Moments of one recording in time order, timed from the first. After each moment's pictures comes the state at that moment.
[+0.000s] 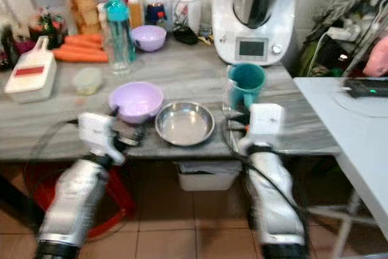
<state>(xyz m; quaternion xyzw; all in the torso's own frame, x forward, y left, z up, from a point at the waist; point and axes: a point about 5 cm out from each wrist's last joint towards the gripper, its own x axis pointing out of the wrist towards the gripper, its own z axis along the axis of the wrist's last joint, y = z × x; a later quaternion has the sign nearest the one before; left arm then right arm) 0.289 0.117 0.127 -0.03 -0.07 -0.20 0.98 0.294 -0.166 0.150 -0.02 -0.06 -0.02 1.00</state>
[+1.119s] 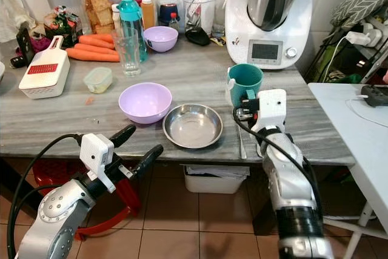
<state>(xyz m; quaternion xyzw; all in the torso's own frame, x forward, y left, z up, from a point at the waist) 0.245 0.129 0.123 -0.01 -0.04 -0.33 0.94 0.340 -0.185 0.152 -0.03 0.00 0.08 1.00</state>
